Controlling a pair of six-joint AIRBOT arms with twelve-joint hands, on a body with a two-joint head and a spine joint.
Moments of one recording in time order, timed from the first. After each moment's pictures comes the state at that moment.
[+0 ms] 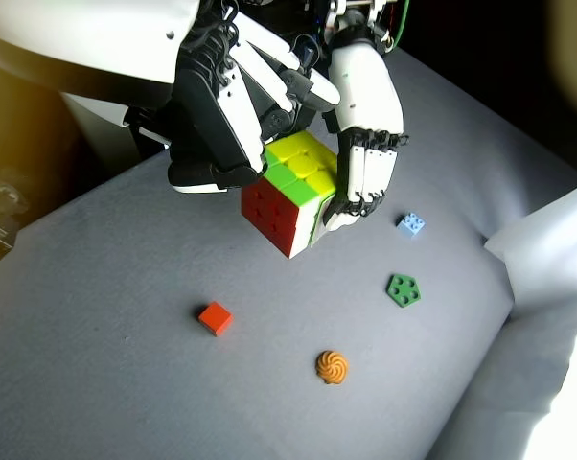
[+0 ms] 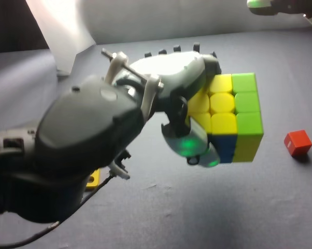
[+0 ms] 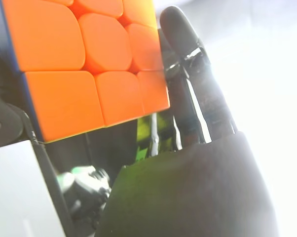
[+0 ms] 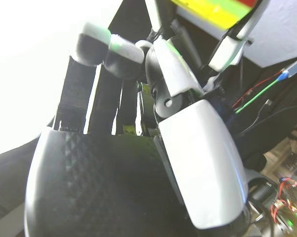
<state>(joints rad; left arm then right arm) 0.42 -1.20 0.77 -1.35 -0.71 1.90 0.00 -0.48 0.77 -1.79 0.39 0.53</state>
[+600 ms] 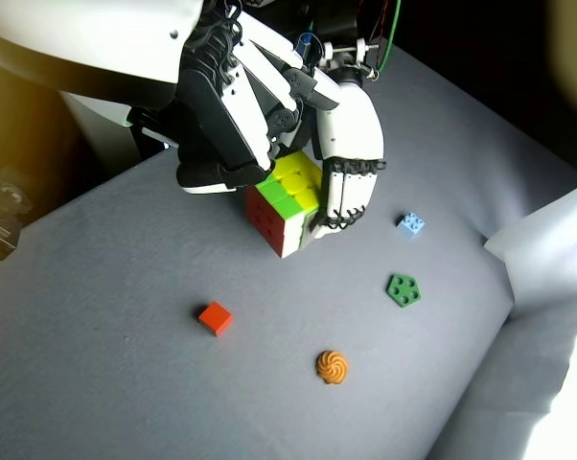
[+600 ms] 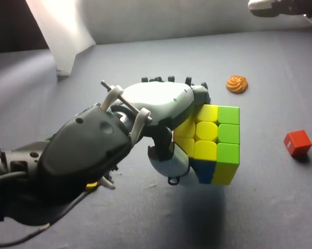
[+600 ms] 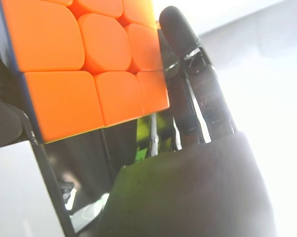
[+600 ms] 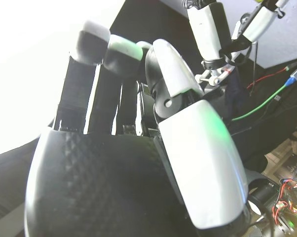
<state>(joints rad) 0.55 -1.22 0.85 -1.14 -0.61 1.79 0.00 -0.48 0.77 -1.79 0.39 0.53</state>
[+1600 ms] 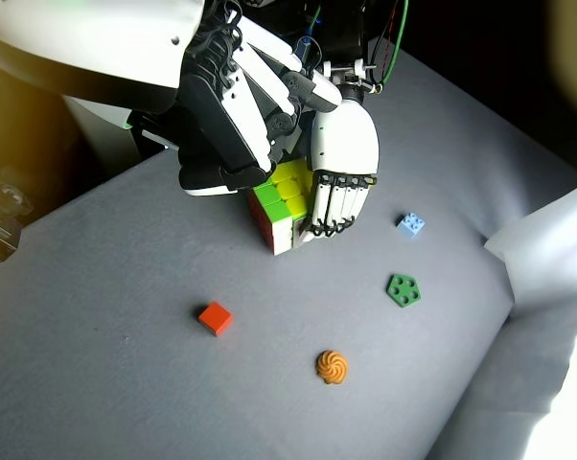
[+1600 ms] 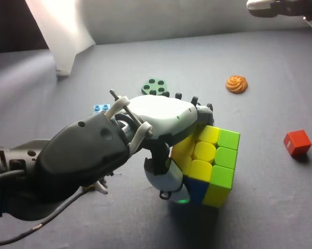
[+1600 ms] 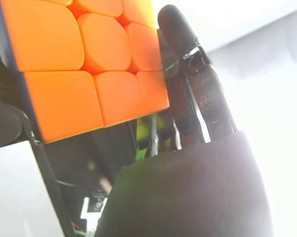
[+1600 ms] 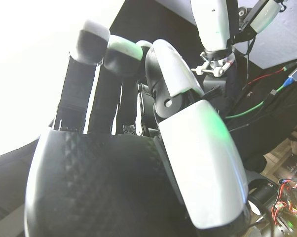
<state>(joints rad) 0.57 -1.22 0.89 -1.10 -0.46 1.83 -0.01 -0.48 0.77 -1.79 0.39 0.53</state>
